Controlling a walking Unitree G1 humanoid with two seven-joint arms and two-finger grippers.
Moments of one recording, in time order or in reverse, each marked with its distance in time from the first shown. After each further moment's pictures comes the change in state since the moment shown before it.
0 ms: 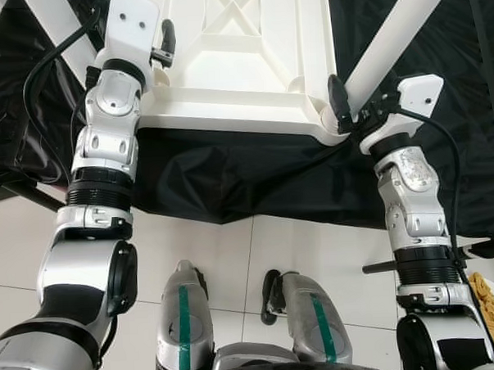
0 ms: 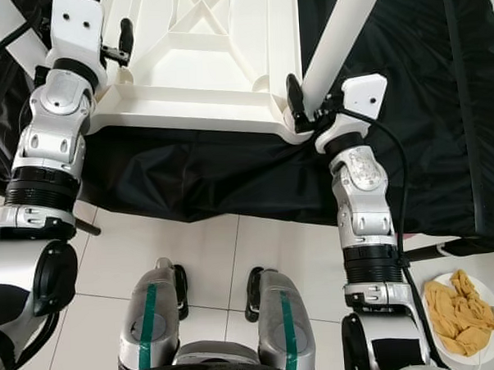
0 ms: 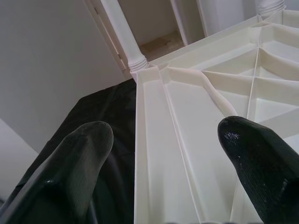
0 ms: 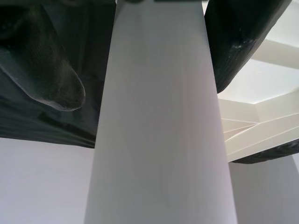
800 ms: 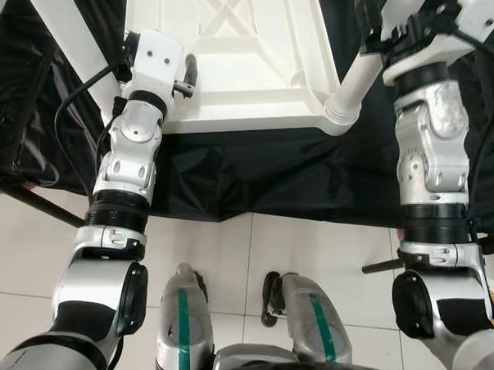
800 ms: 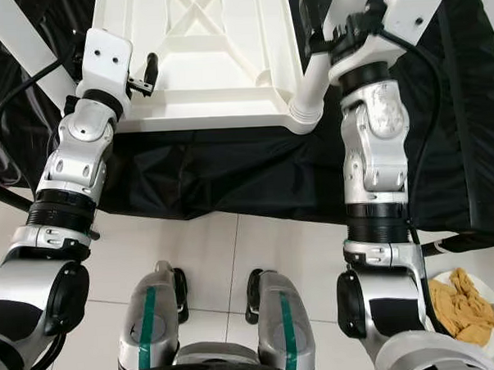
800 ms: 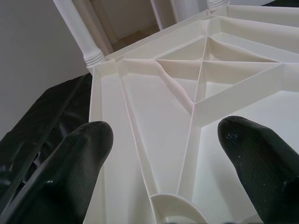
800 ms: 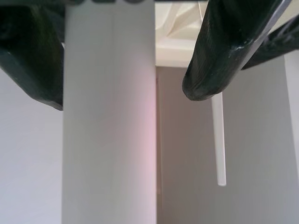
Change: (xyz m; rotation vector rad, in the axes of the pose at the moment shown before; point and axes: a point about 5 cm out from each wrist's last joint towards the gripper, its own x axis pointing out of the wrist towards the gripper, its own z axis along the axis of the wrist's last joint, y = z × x) left arm -0.014 -0.032 -0.021 -0.047 0.054 -0.083; right arm 0.044 -0.002 0.087 0.040 -0.340 0.008
